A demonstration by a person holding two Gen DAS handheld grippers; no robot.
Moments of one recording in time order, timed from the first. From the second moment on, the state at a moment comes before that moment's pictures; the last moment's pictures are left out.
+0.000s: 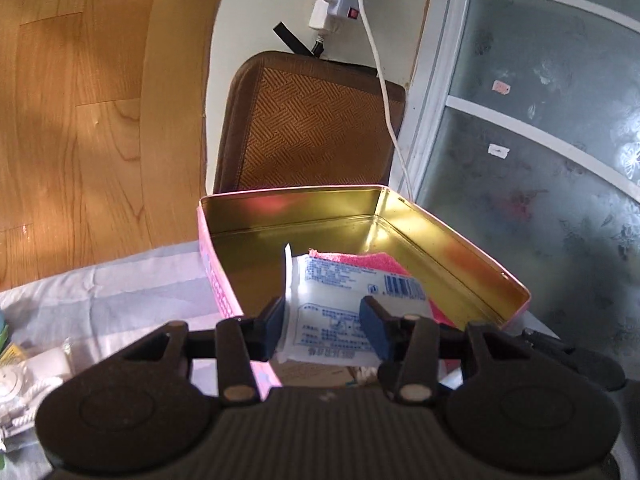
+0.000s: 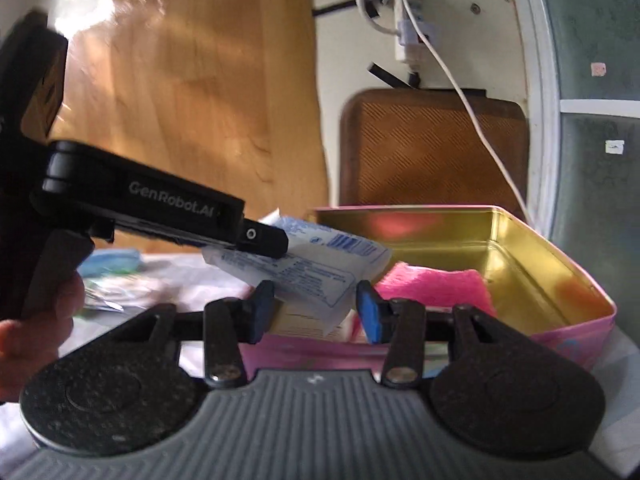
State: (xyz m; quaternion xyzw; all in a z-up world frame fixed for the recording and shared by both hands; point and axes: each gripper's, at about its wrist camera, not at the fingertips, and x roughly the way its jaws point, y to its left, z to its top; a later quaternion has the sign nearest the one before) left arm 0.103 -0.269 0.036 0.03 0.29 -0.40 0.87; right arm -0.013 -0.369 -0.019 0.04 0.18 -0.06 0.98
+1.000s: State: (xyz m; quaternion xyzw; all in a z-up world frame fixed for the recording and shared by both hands) left arm 0.080 -0.034 -0.042 -0.01 0.33 -0.17 0.93; right arm 0.014 -0.220 -0.045 -0.01 0.25 0.12 0.96
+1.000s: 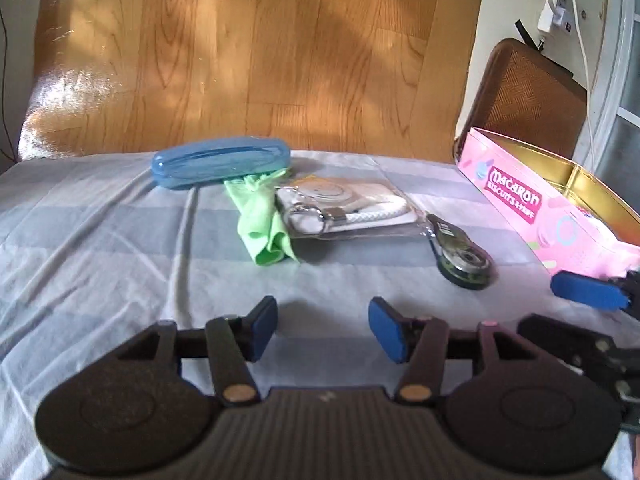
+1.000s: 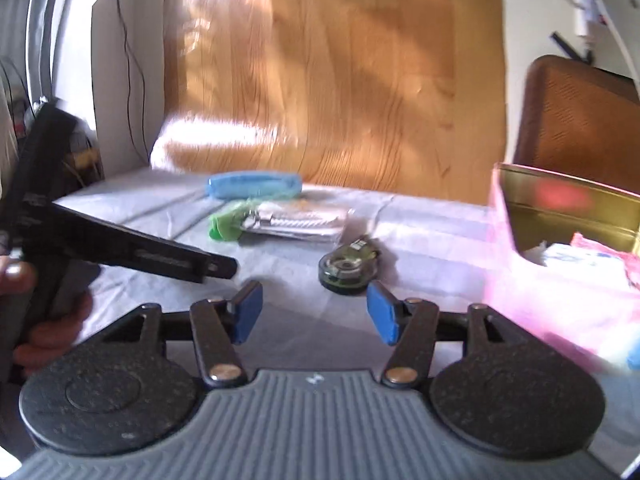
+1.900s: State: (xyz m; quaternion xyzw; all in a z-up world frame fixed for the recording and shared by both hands) left arm 0.027 -0.136 -0.031 0.04 0.40 -0.39 0.83; right arm -0.089 -0.254 -0.068 0.08 0.29 0.09 0.95
